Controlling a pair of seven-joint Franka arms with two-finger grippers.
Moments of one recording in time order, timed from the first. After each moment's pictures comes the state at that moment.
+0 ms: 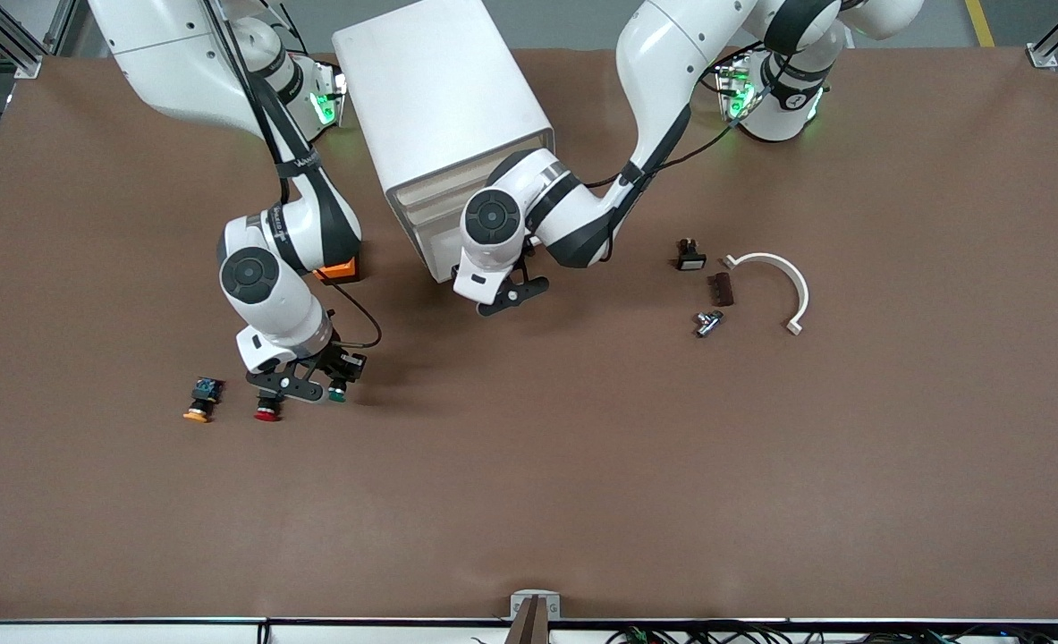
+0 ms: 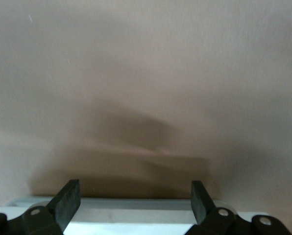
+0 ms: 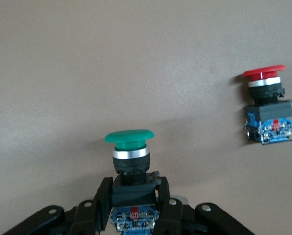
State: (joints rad) left arm -0.87 0.83 -0.08 -1.32 -0.25 2.06 -1.22; right arm 0.38 0.46 -0.07 -2.00 -0.03 2.55 0.60
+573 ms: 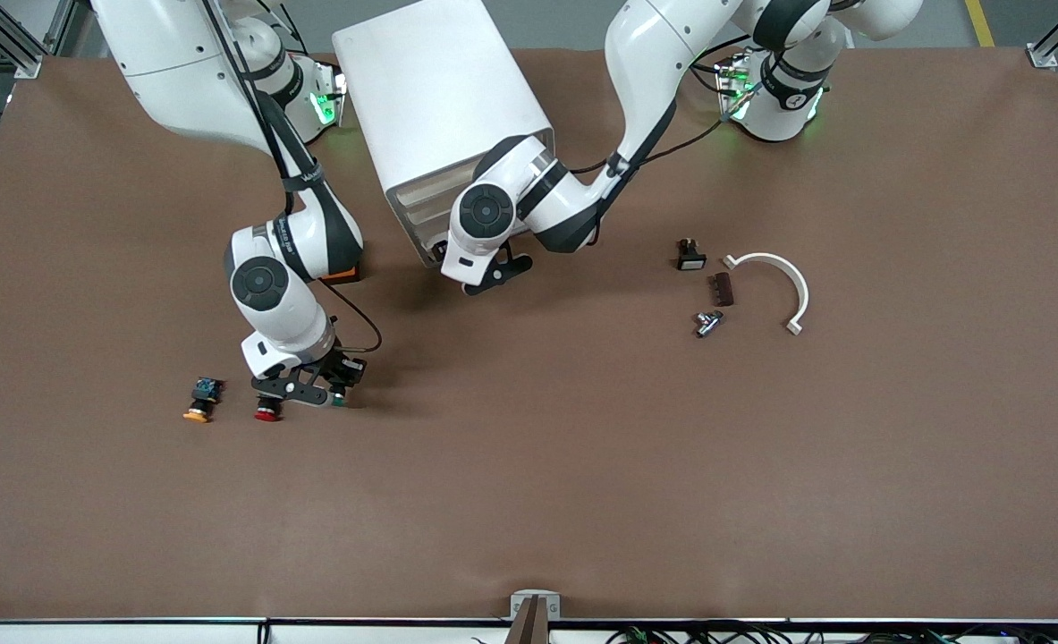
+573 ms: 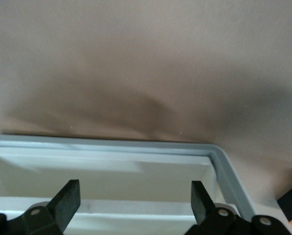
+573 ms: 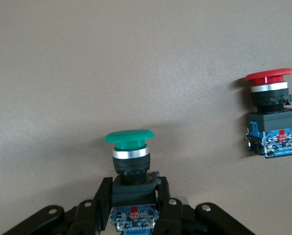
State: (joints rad) left arm -0.91 0.84 -0.09 -1.33 -0.42 2.06 -1.22; right arm 0.38 0.50 -0.08 -2.00 -0.06 2.59 0.60
